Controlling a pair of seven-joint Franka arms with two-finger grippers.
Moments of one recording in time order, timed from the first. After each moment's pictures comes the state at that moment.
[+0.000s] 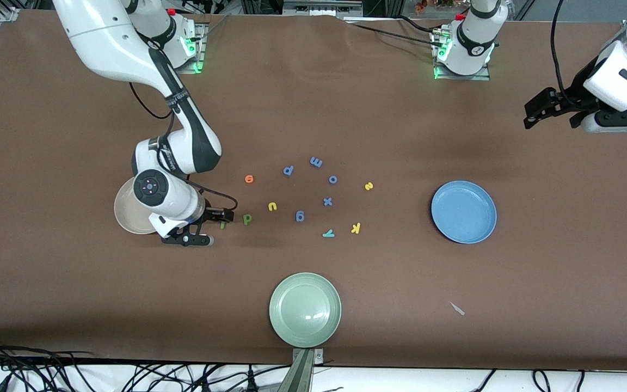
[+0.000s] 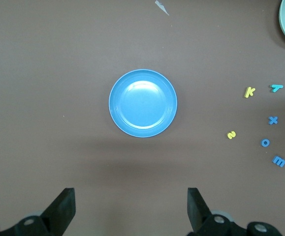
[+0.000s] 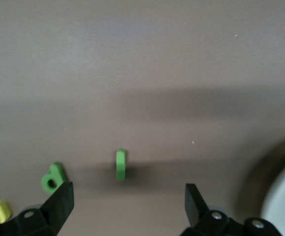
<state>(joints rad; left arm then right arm) -0.04 -0.09 -0.05 -1.73 -0.04 1.61 -0.15 0.35 0.67 -0.01 -1.67 0.08 2.30 0.36</state>
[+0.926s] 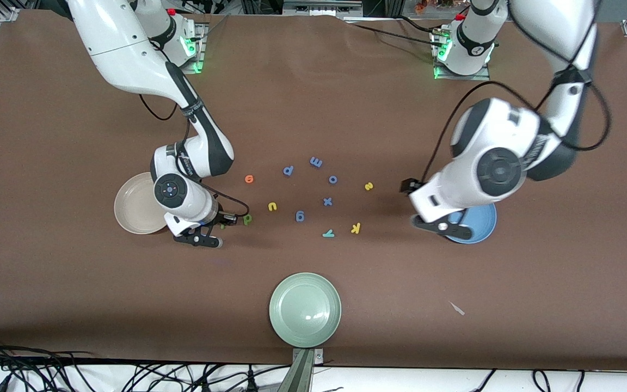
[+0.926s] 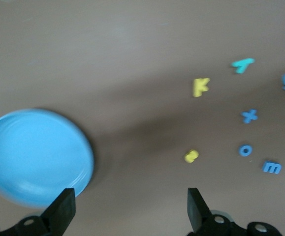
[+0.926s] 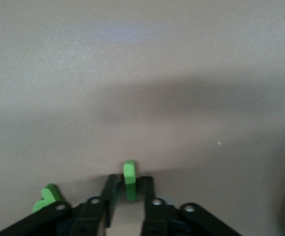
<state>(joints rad) -0.30 0.56 -0.12 -1.39 -0.04 1.77 -0.10 0.38 0.72 -0.02 -1.67 0.09 2.36 0.46</state>
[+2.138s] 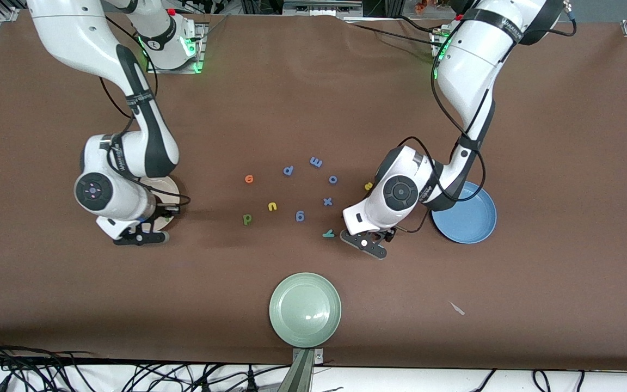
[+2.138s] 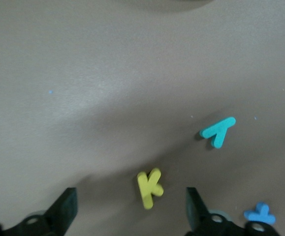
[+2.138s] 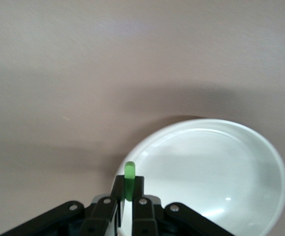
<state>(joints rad) -0.43 0.87 -0.11 -1.38 -0.03 2.30 -0.04 0.36 0.53 -0.23 -1.80 0.09 2.20 -0.01</state>
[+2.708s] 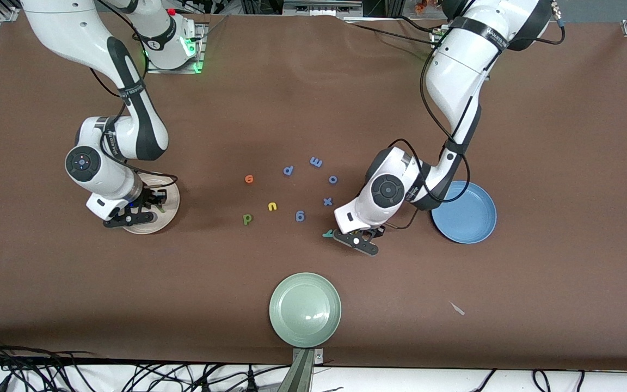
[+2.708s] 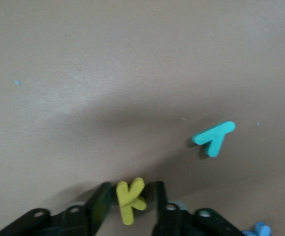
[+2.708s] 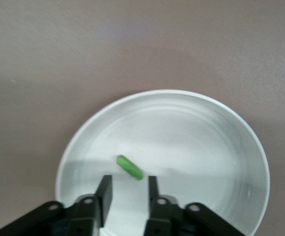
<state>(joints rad) -0.46 0.91 -0.09 -1.38 -0.03 2.33 -0.10 0.36 0.45 -0.25 -2.03 0.09 2.42 -0.11</state>
